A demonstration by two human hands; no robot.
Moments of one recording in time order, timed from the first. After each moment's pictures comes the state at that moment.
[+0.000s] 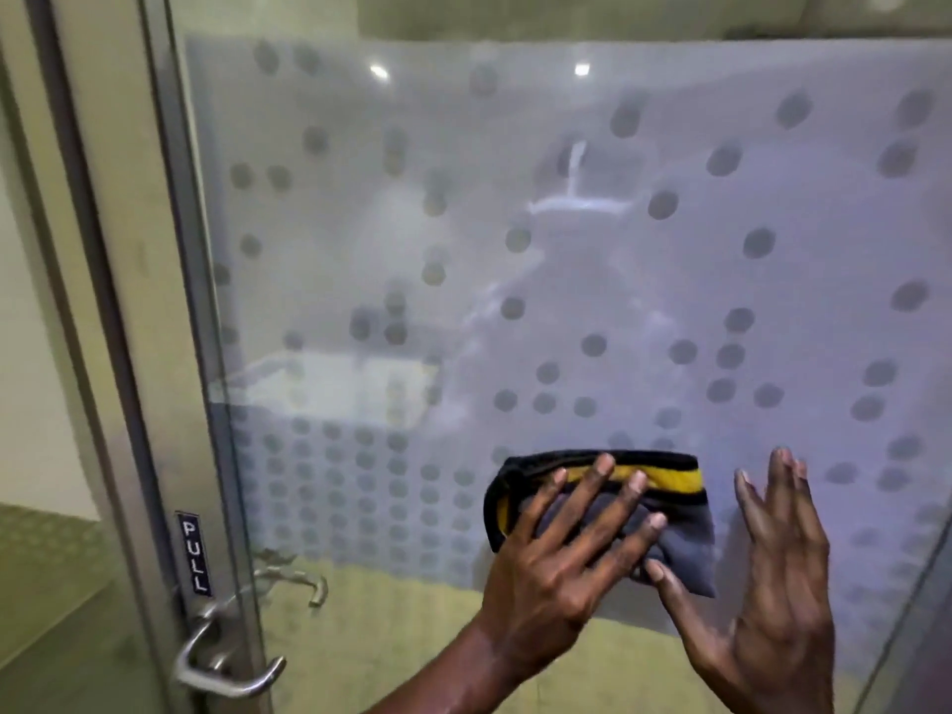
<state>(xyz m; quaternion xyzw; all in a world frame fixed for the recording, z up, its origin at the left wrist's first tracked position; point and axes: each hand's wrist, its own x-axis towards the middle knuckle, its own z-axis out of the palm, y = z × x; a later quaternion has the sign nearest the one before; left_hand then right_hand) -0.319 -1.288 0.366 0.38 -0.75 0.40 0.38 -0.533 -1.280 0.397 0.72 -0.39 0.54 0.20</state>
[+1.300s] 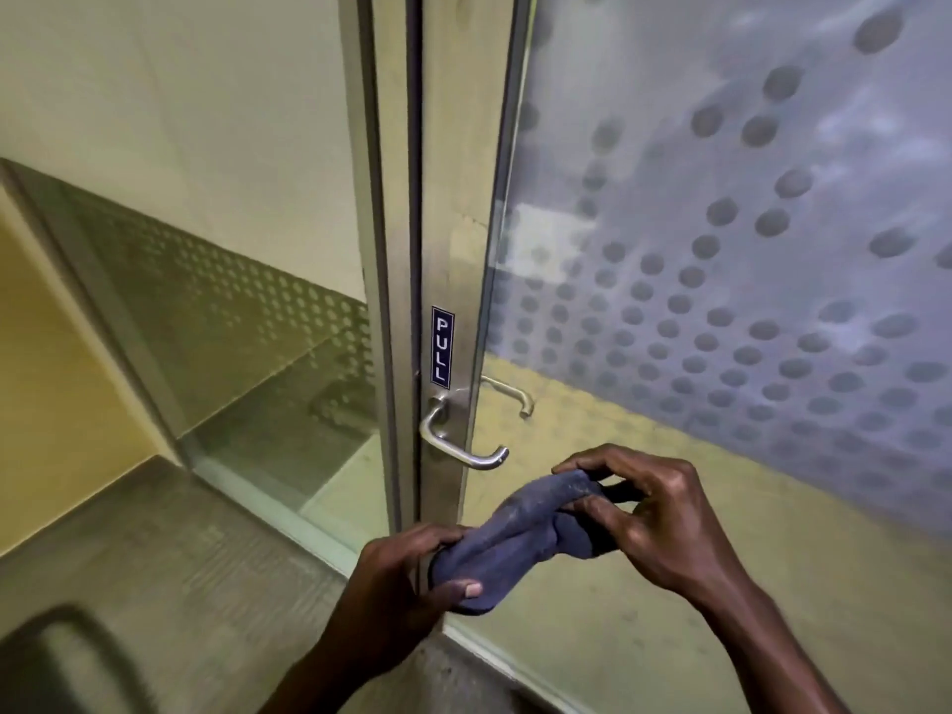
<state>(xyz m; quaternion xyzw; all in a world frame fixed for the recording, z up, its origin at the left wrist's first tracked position) -0.065 -1.008 0.230 0.65 -0.55 -0.15 0.50 -0.287 -1.197 0.330 0.87 -0.23 0.31 -0.29</state>
